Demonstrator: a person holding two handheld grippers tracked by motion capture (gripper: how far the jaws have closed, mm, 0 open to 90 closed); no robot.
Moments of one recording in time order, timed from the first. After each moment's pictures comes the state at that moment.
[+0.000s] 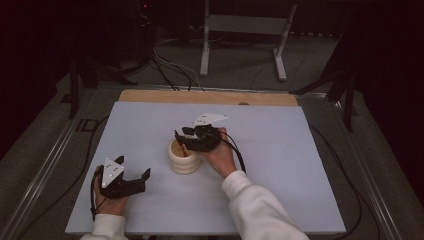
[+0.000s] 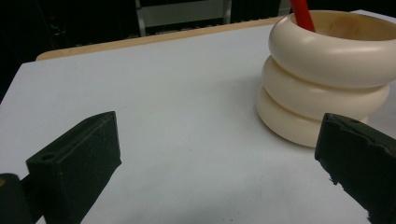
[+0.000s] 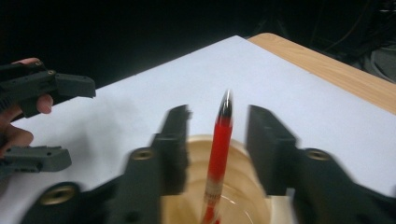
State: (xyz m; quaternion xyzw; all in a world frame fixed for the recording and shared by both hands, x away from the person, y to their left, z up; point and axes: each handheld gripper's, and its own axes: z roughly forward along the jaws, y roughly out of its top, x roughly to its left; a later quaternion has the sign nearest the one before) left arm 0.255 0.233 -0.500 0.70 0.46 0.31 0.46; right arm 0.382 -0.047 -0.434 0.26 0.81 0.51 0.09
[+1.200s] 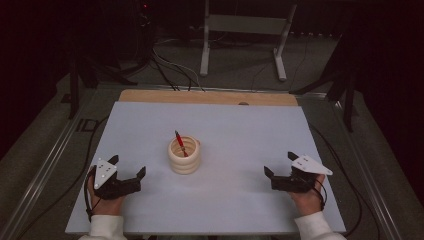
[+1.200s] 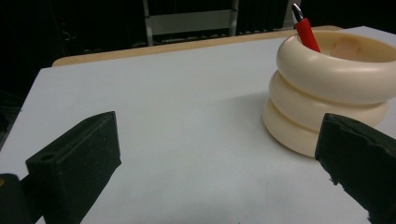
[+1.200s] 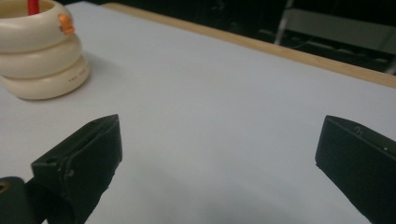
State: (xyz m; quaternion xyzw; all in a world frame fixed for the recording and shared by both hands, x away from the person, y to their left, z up) left arm 0.249 0.243 -0.492 0.68 0.47 0.32 0.47; right arm 0.272 -0.285 -0.471 0.41 0.74 0.46 0.28
